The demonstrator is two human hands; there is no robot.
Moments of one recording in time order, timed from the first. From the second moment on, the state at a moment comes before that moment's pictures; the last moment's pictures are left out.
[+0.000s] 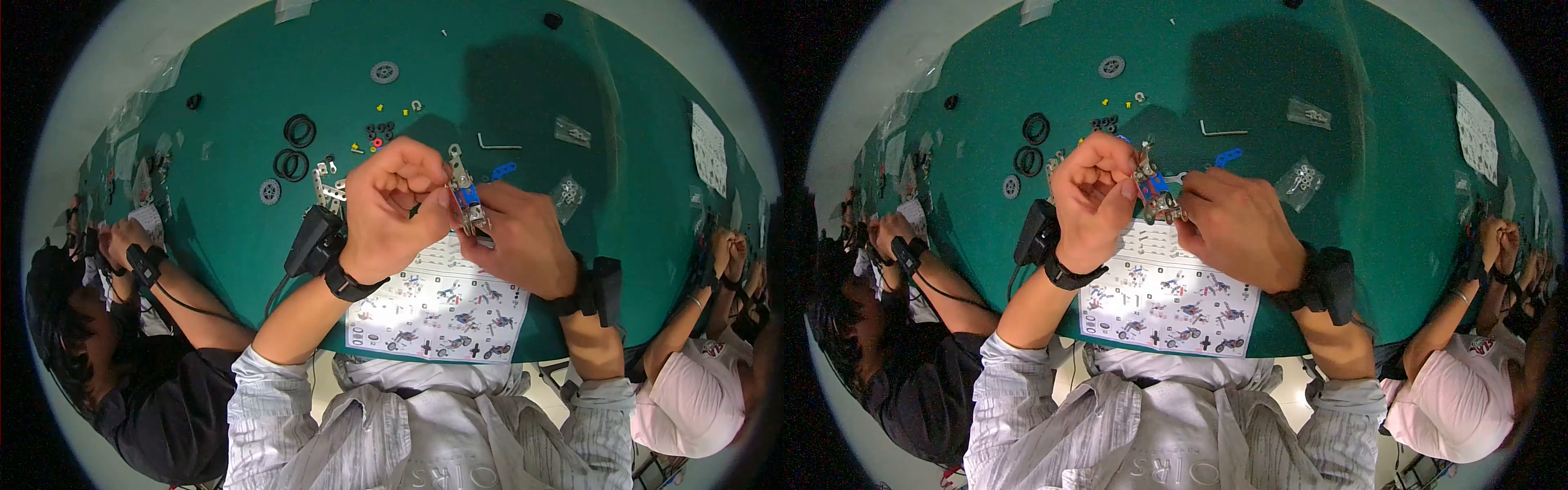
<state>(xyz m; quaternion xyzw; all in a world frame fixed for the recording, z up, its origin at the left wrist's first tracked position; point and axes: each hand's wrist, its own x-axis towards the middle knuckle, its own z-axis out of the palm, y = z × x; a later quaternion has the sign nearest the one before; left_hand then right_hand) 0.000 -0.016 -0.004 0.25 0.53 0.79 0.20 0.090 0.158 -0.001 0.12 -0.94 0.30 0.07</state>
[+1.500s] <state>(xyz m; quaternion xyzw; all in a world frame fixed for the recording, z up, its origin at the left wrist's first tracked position) 0.020 -0.010 -0.004 0.31 0.65 0.69 0.05 0.107 0.151 0.032 0.05 -0.85 0.43 0.29</state>
